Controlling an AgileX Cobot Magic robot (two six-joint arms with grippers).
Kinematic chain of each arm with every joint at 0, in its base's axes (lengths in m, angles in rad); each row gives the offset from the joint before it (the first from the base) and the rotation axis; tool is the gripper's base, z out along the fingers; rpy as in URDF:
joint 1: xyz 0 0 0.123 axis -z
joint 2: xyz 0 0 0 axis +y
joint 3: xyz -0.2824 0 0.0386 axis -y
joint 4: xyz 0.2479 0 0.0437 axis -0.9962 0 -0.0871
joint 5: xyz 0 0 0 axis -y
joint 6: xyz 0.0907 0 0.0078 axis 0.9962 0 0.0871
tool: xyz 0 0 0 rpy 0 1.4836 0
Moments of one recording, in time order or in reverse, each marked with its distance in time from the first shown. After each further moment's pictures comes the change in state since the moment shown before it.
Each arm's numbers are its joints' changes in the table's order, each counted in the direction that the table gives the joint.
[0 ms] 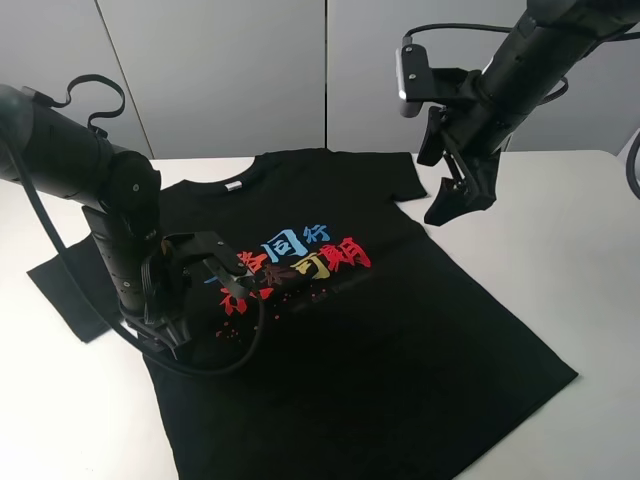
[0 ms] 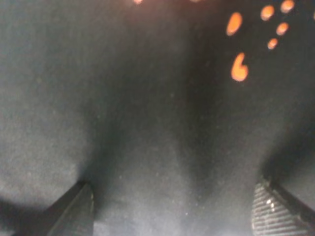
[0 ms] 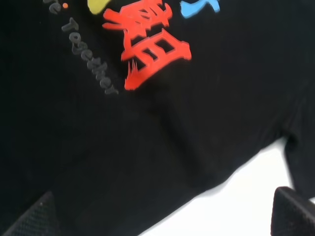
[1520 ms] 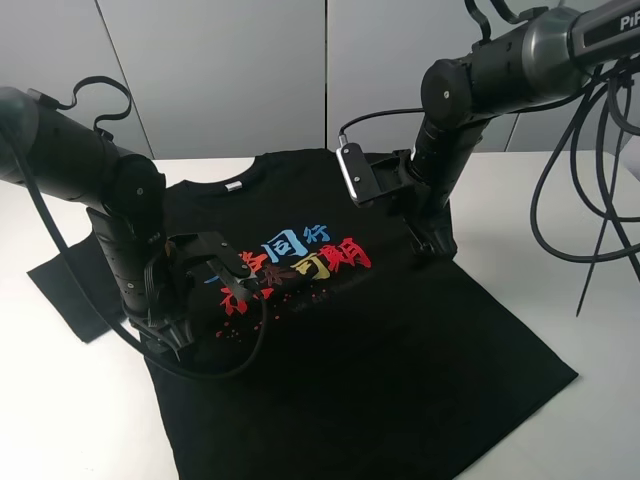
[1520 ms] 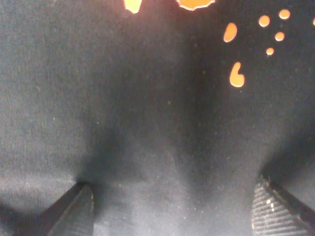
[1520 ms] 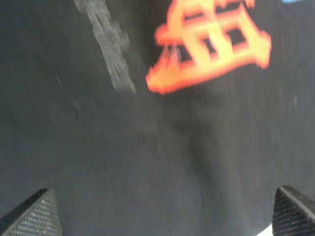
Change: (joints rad) left arm 0.013 0.001 0.000 -0.020 0.015 -0.015; right arm -0.117 0.235 0.004 0.285 0.152 0.059
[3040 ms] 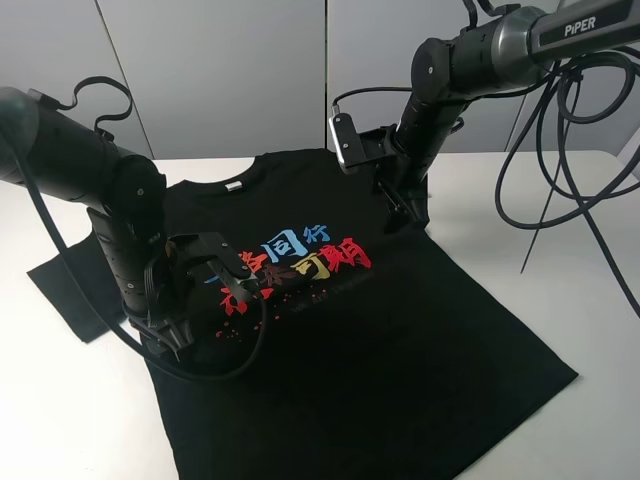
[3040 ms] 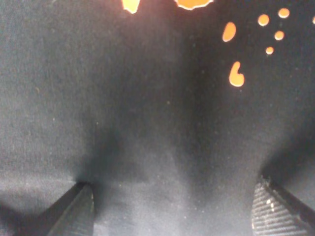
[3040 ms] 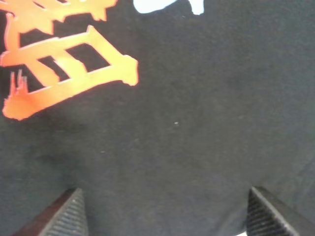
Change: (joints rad) left arm 0.002 0.000 0.000 -0.008 0.000 0.000; right arm 0.041 0.156 0.260 -0.132 -0.046 -0.099
